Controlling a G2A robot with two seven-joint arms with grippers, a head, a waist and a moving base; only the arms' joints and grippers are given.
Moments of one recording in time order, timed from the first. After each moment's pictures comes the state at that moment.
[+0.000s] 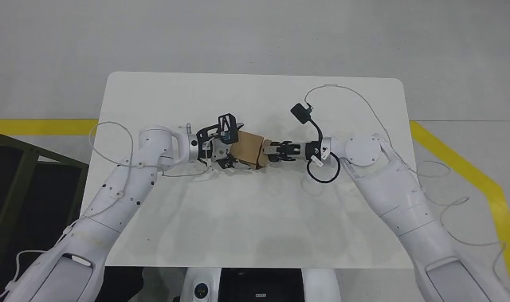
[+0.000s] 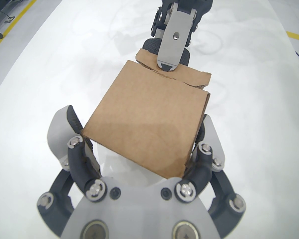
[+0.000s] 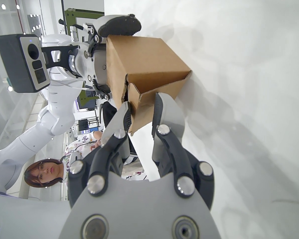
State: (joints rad) left arm 0.81 -1.08 -0.93 -1.24 1.36 -0.96 0.01; right arm -0.80 -1.21 0.94 -1.20 0.08 -0.17 1.01
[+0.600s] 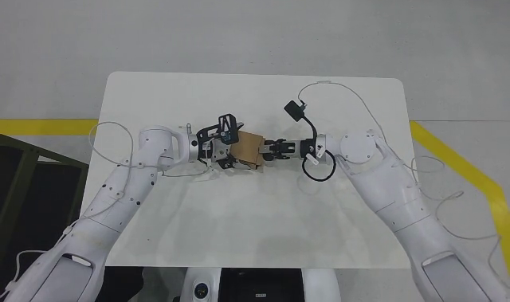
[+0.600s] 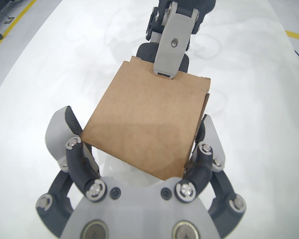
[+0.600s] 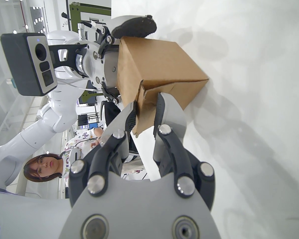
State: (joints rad) left arm 0.81 -1.08 -0.93 -1.24 1.37 -0.96 0.01; right arm -0.76 -1.23 0.91 -1.18 0.11 -0.20 1.01
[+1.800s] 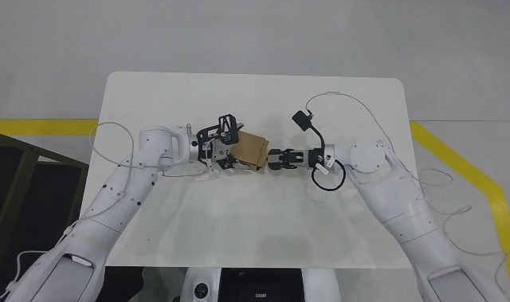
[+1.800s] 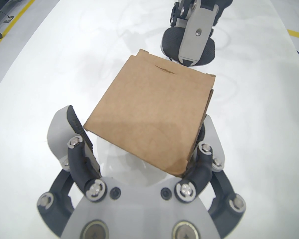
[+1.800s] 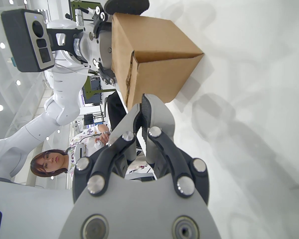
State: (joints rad) left arm 0.81 -1.08 -0.94 -1.24 1.38 -0.96 0.01; right arm -0.86 -1.19 0.97 -1.25 0.11 -0.19 1.06
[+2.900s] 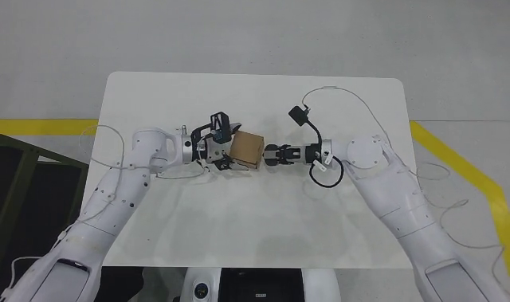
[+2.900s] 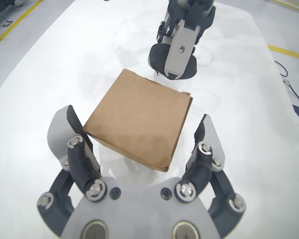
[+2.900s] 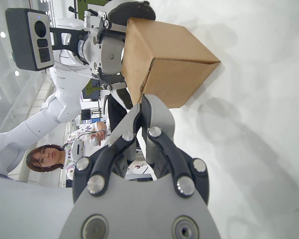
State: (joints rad) left arm 0.86 -1.06 -0.99 -1.29 1.26 -1.01 0.00; right arm -0.83 -1.20 0.97 -1.23 0.11 -0.25 1.05
